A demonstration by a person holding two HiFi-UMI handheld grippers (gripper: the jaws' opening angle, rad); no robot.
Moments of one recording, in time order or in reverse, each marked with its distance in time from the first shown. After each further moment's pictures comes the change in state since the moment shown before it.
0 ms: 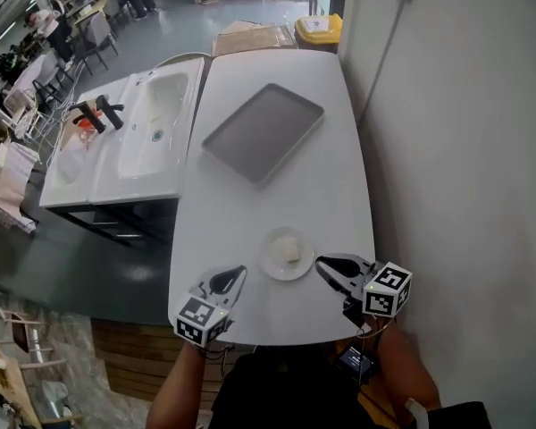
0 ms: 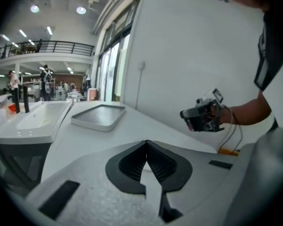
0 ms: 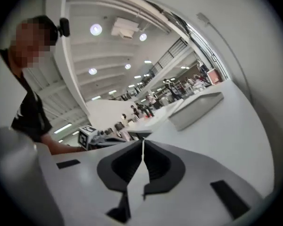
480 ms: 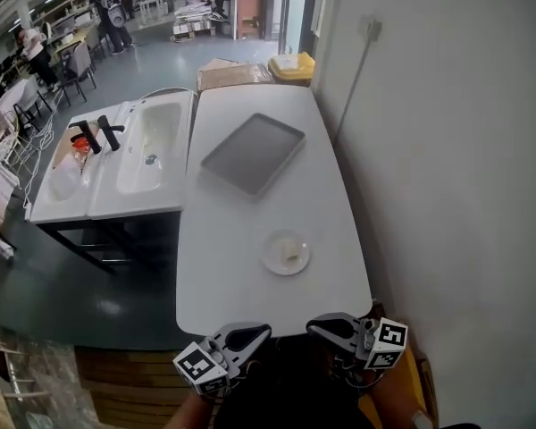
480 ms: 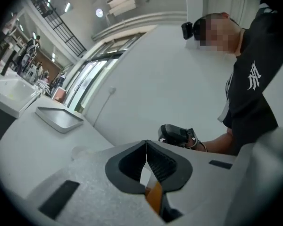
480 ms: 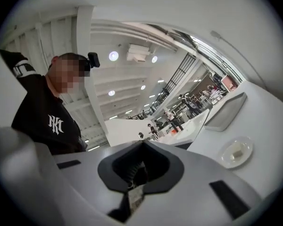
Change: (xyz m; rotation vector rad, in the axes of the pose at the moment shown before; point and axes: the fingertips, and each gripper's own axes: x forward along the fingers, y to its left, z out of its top) left arm -0.157 -0.148 0.023 -0.175 -0.363 -0.472; right arm -0.050 0.240 -0.021 0.012 -0.273 0.206
